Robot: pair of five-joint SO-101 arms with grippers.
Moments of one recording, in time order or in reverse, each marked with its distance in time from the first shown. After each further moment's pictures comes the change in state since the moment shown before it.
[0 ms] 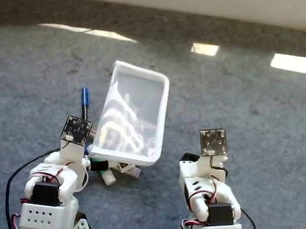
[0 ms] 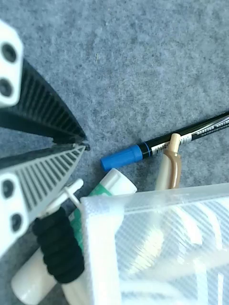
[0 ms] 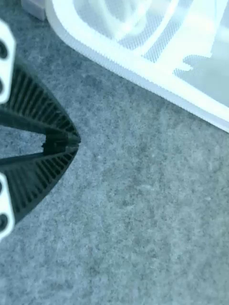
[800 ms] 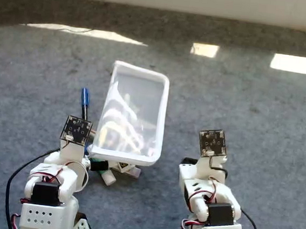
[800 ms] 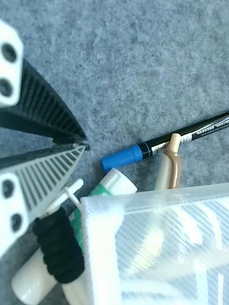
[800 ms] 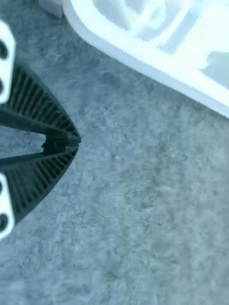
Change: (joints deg) left arm 0.0 0.0 0.0 0.0 0.0; right arm 0.0 0.0 0.0 4.4 0.0
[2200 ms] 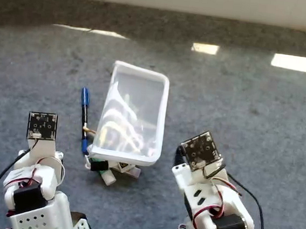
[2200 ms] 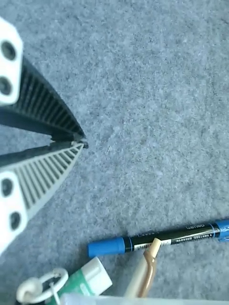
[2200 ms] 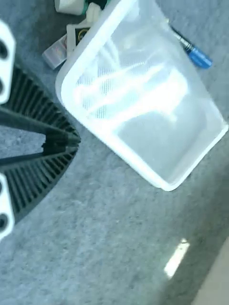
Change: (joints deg) left arm -22.3 0.0 -9.1 2.5 -8.4; right arm -11.6 -0.3 -23.0 7.4 13.6
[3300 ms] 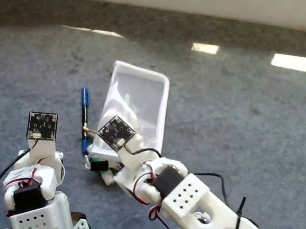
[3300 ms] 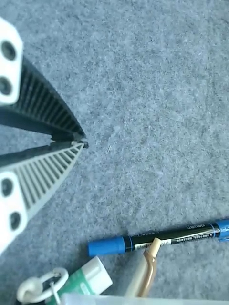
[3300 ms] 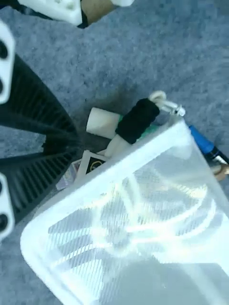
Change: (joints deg) left arm 0.0 0.0 0.0 0.0 0.0; right arm -30.9 58.5 -13.7 -17.9 -12.9
